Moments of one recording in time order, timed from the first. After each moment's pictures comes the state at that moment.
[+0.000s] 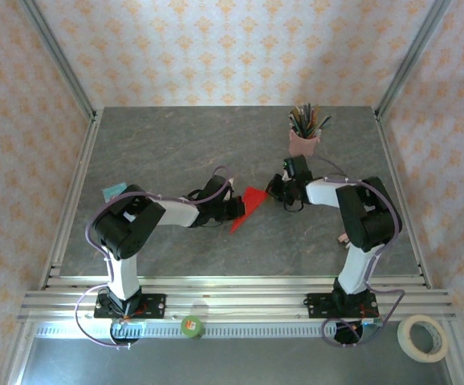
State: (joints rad) left arm -0.63 1.88 0.87 0.20 0.26 -0.80; right arm 0.32 1.83 0.92 -0.02 -0.30 0.81
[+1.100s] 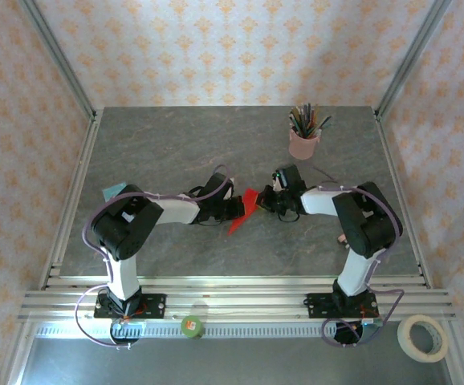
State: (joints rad) left arm -0.64 1.86 0.92 0.09 0.29 -0.80; right arm 0.43 1.78 0.82 0.04 -0.43 0.81
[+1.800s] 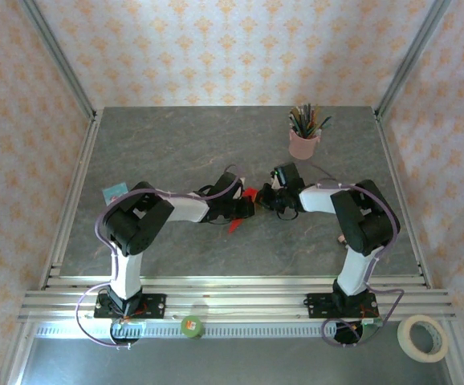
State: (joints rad) left arm -0.68 1.95 1.01 0.12 0.32 -0.80; right arm 0.43 1.81 0.86 0.02 -0.42 0.79
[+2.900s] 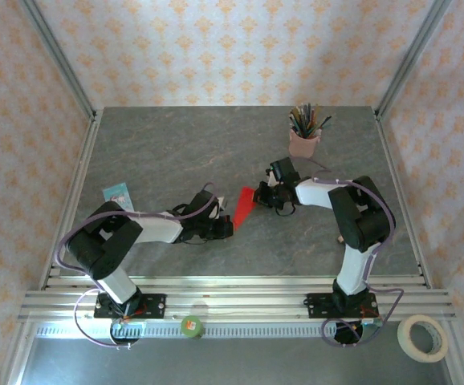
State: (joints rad) left arm -0.66 1.64 0.64 0.10 0.36 -0.77; right arm 0.43 1.85 0.97 -0.13 -0.41 0.67
